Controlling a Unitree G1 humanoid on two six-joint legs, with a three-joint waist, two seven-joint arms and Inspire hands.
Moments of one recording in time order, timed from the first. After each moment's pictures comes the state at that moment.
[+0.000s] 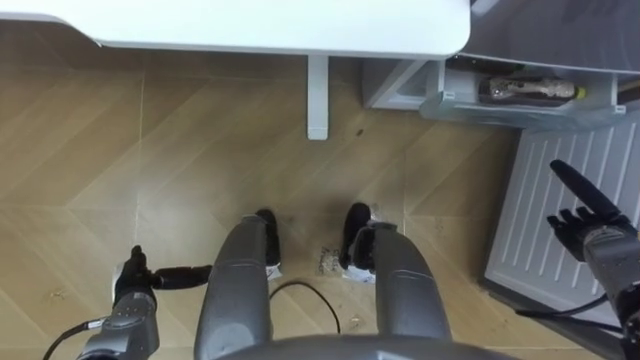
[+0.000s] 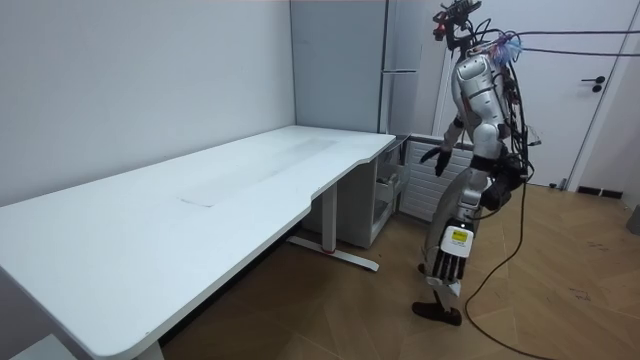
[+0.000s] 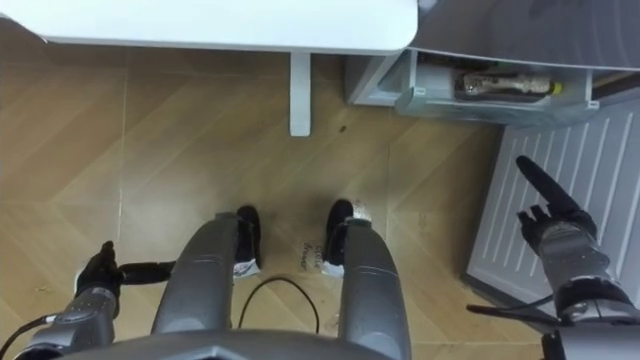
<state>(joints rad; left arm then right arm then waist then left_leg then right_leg) 0.08 0.38 -0.32 0.92 -0.56 -0.02 0.29 -0.22 -0.55 0.06 1.10 1.46 0.02 -0.18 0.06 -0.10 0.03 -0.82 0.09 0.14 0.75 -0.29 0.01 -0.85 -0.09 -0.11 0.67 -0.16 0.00</state>
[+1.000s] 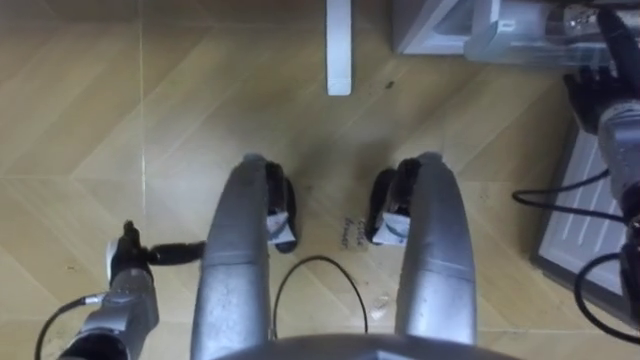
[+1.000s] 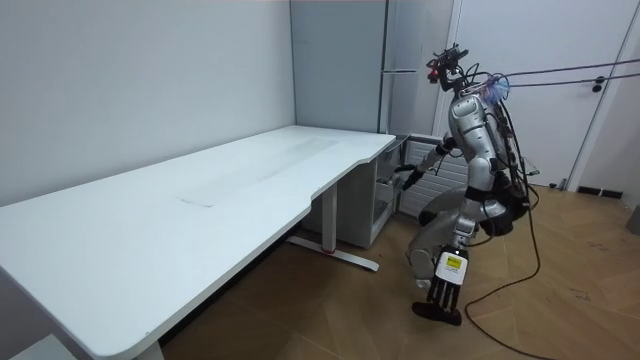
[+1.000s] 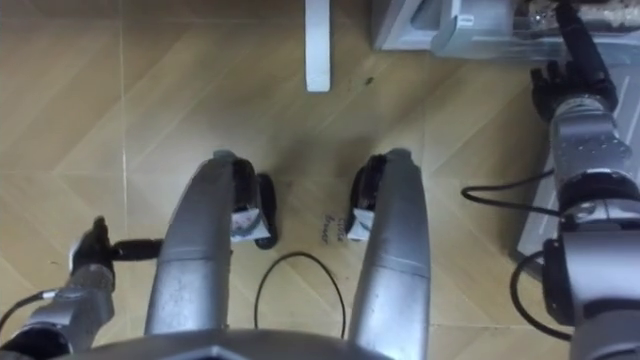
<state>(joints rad) 0.02 0.39 -0.33 0.88 -0.56 -0.01 0.34 -0.56 -0.59 0.05 1.06 1.65 -0.04 -0.10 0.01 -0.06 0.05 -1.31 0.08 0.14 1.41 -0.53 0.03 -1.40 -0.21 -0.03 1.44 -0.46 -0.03</state>
